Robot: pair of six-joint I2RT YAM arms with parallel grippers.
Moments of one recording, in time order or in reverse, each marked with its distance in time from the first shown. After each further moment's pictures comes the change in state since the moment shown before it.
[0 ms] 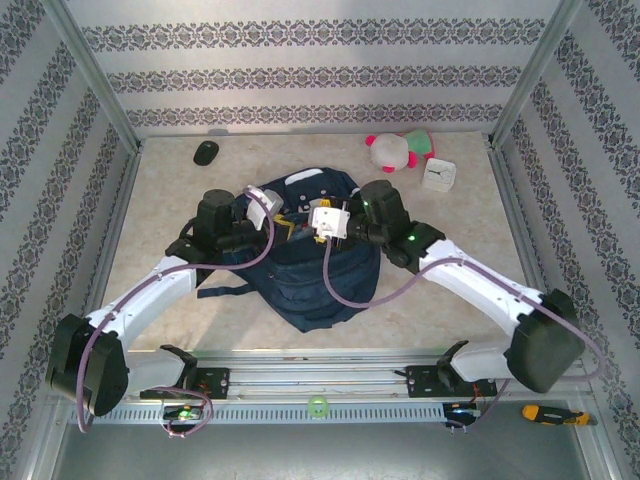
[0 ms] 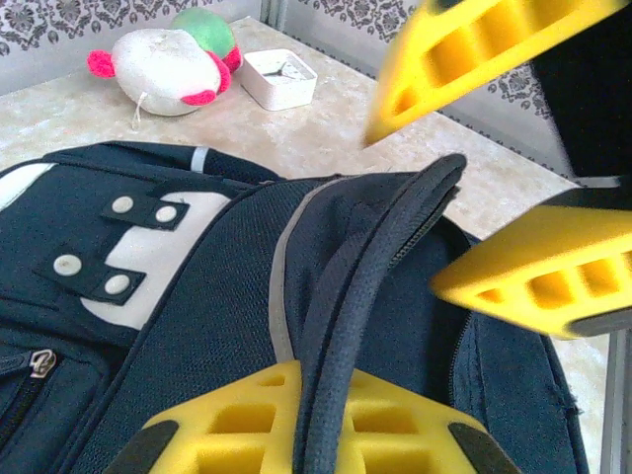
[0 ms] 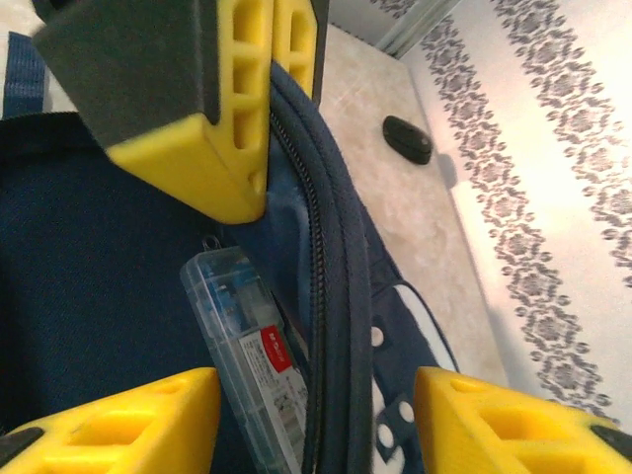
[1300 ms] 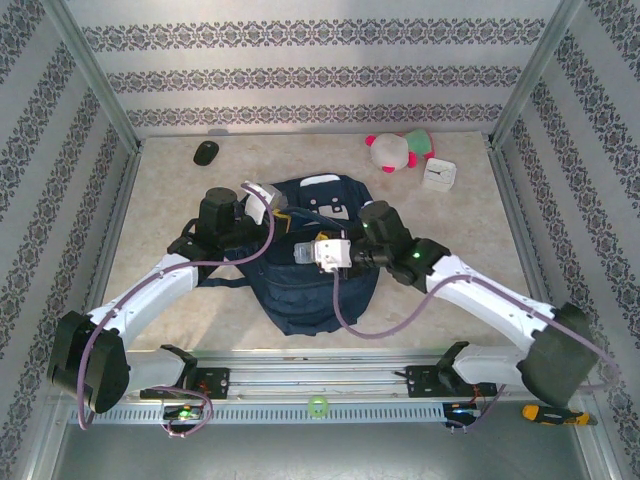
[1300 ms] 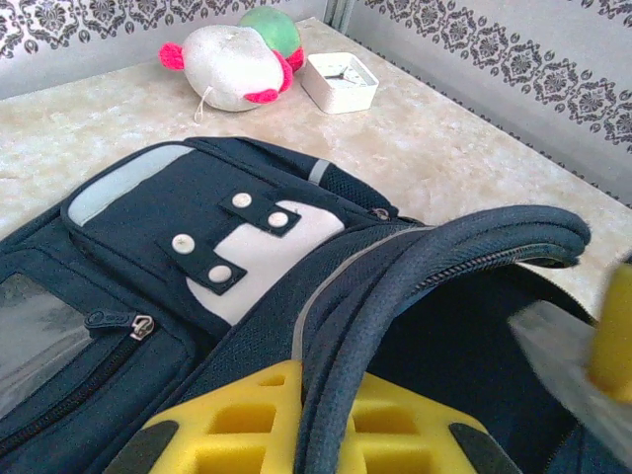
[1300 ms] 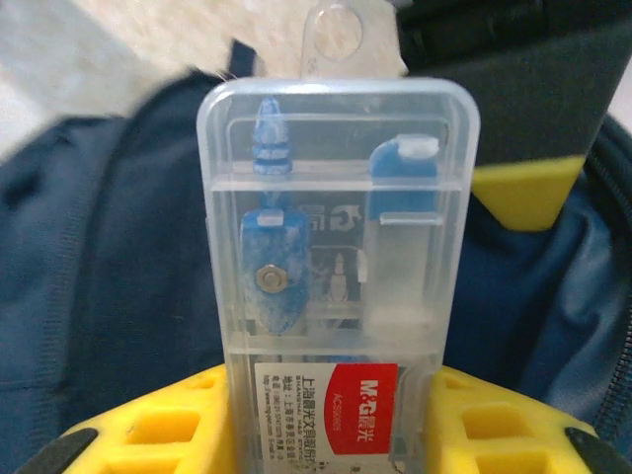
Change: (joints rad) left arm -0.006 0.018 0.023 -0.001 -0.134 -0.077; right arm 0.067 -0.103 -0.100 -0.135 -0.047 -0.092
